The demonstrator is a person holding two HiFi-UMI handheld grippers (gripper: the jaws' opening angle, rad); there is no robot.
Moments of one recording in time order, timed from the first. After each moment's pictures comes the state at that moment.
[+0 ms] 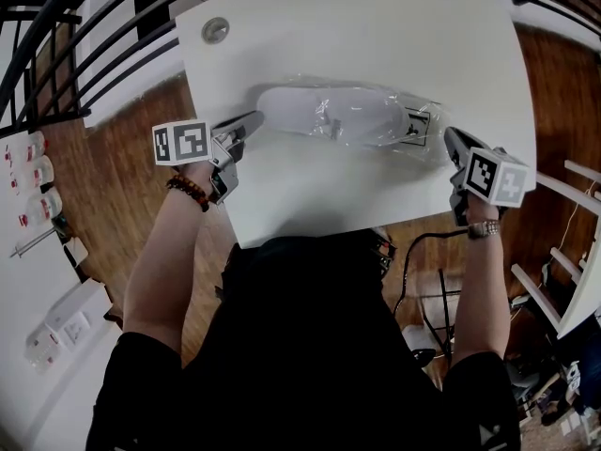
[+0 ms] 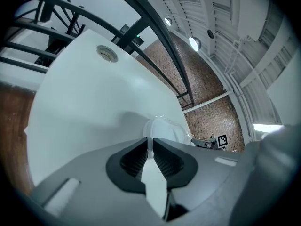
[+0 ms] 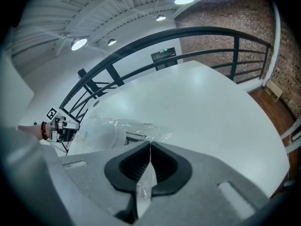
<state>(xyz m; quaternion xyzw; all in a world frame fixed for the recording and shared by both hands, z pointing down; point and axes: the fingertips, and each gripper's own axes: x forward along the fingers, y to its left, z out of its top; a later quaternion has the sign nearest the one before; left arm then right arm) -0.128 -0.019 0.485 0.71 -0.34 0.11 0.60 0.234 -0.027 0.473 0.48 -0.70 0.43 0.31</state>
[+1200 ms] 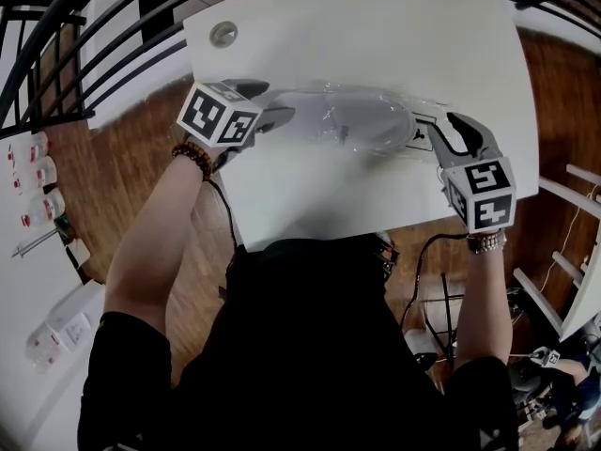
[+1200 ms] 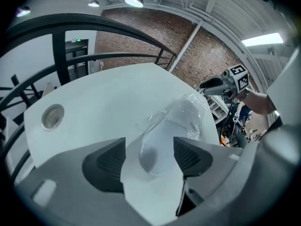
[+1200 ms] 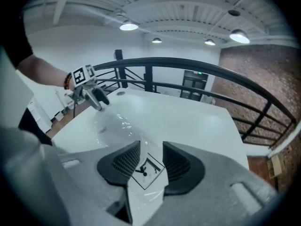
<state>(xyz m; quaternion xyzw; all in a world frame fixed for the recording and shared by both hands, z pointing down) -0.098 -0.060 0.472 0.82 -0.24 0.39 0.34 0.162 -0.046 0.412 0.39 -0.81 0.19 0.40</state>
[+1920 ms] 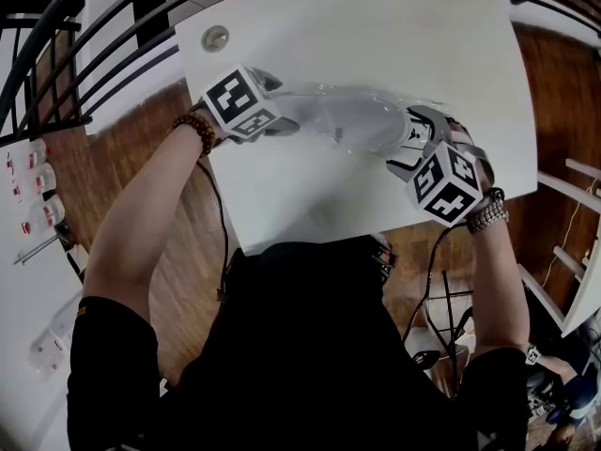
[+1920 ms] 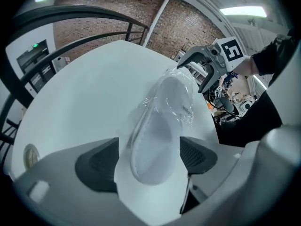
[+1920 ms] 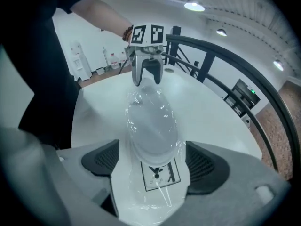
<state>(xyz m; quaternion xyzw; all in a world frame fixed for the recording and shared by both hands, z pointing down) -0.067 -0.039 0.494 0.81 -0.06 0.51 0.27 0.103 0.000 0.461 0.11 -0.83 0.05 0.55</state>
